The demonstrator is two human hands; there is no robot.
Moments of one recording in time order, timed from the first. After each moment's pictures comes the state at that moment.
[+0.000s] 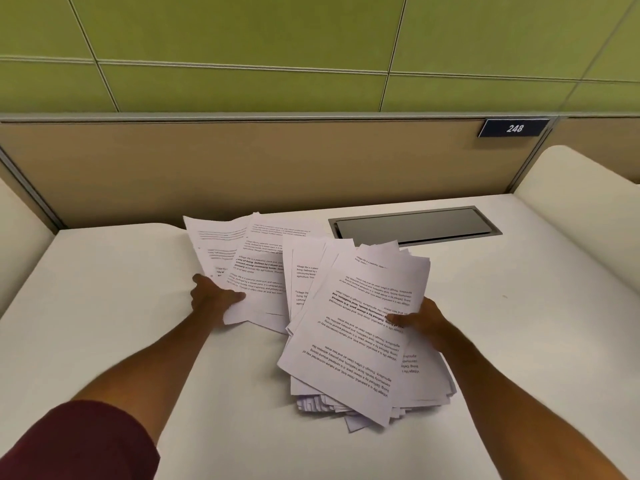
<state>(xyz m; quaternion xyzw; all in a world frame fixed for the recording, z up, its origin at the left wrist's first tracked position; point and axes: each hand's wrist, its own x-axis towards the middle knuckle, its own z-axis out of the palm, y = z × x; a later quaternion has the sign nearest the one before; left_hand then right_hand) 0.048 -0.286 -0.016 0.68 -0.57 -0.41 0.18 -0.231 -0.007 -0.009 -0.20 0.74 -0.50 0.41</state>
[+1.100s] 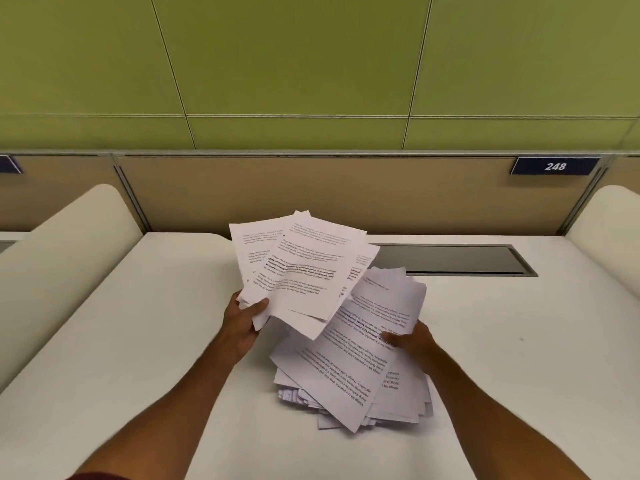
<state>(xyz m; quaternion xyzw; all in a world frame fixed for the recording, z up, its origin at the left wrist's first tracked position) 0.047 -0.169 0.008 0.33 -0.37 -0.74 0.45 -0.249 0.007 -0.016 -0.31 0.68 -0.51 0.43</state>
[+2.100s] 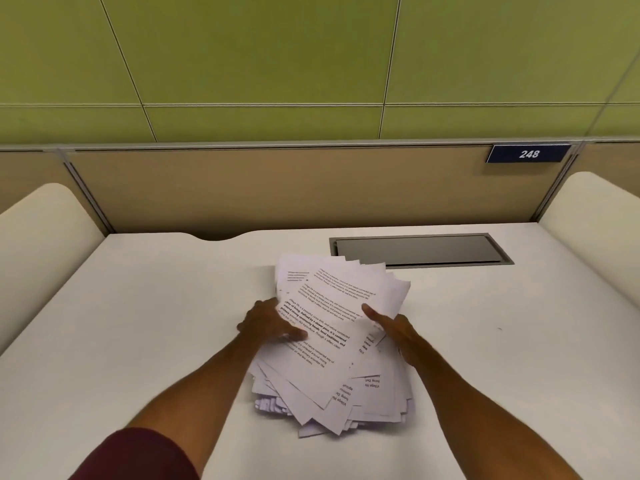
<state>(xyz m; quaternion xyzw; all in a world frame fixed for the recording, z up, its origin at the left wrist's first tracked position) -0.033 -0.168 0.011 0.55 -0.77 -0.32 -0.06 -0.267 -0.014 -0.023 -0.26 0.69 -0.48 0.47</state>
